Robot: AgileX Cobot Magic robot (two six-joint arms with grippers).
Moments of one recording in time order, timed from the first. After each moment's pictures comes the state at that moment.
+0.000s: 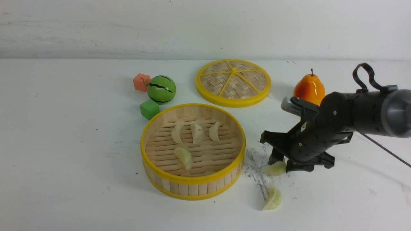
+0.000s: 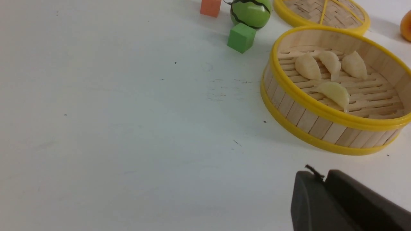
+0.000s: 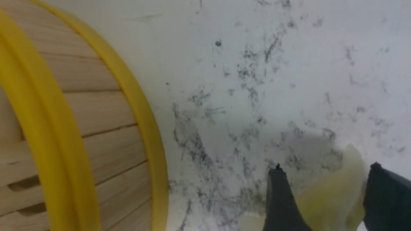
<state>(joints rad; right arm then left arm) 0.32 1.93 -1.21 0.26 0.46 0.45 -0.54 0.21 -0.36 0.47 0.66 -0.66</state>
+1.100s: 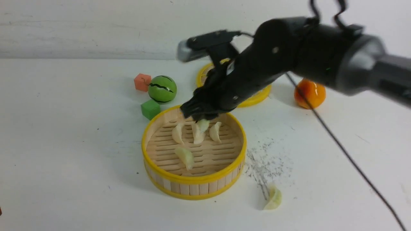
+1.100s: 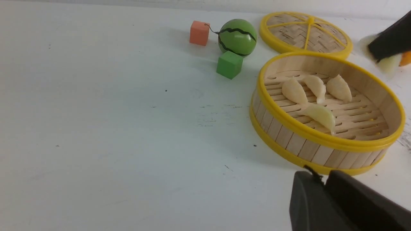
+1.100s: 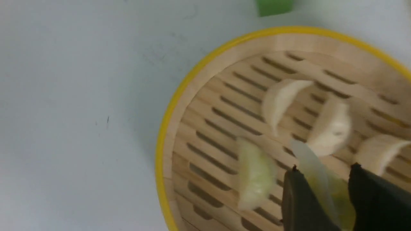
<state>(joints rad) 0.62 1.99 -1.72 0.23 0.71 -0.12 -0.54 0.21 -0.36 0.49 0.59 -0.66</state>
